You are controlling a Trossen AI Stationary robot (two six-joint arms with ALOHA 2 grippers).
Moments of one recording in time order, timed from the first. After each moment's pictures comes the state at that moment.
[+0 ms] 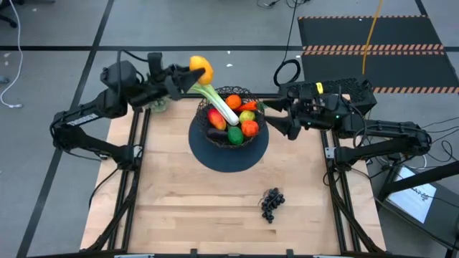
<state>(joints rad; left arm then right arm) 0.20 1.22 1.55 -0.11 -0.16 -0.61 -0.14 0.99 0.93 0.22 -0.01 0.48</state>
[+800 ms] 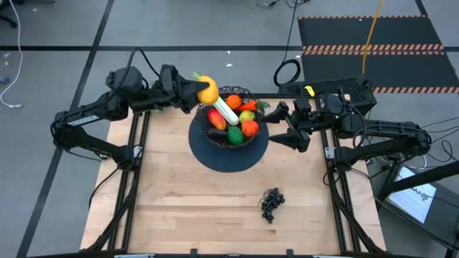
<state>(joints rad) 0.15 1.22 1.54 -0.18 0.01 -1.36 -0.14 0.99 0.93 0.21 -0.35 0.48</state>
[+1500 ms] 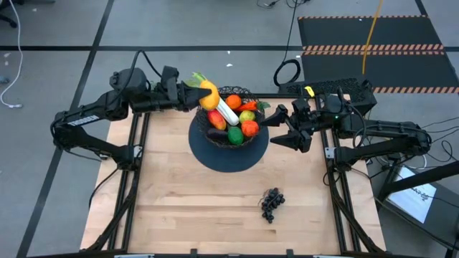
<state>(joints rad) 0.15 1.22 1.54 -0.26 0.03 -1.19 -0.14 0.99 0.93 0.21 -0.40 0.56</state>
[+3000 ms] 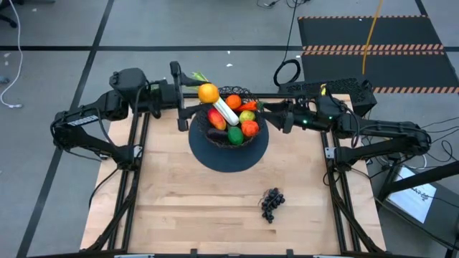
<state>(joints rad) 0.15 1.22 1.54 -0.26 0.03 0.44 -0.14 1.00 0.93 0.08 0.11 0.72</state>
